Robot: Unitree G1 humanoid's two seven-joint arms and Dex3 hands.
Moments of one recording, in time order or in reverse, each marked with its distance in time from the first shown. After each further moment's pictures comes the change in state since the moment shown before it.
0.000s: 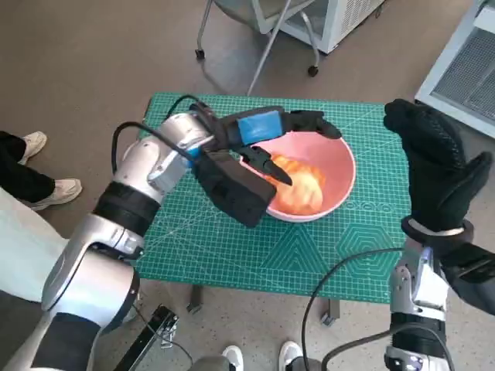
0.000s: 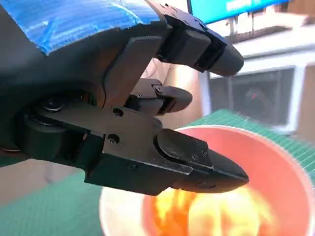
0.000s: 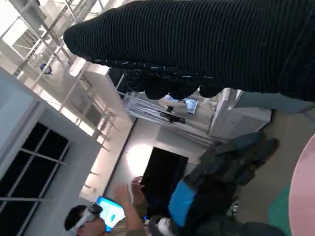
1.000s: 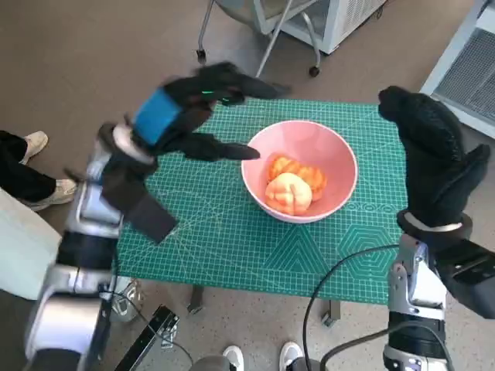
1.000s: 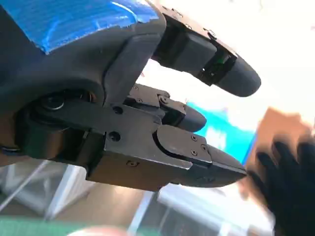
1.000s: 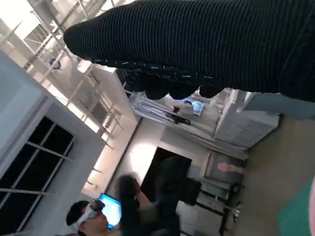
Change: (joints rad) left arm 0.440 0.036 0.410 -0.559 -0.330 -0.015 0.209; right arm -0.019 0.003 0.037 -0.109 -0.070 0.041 -0.107
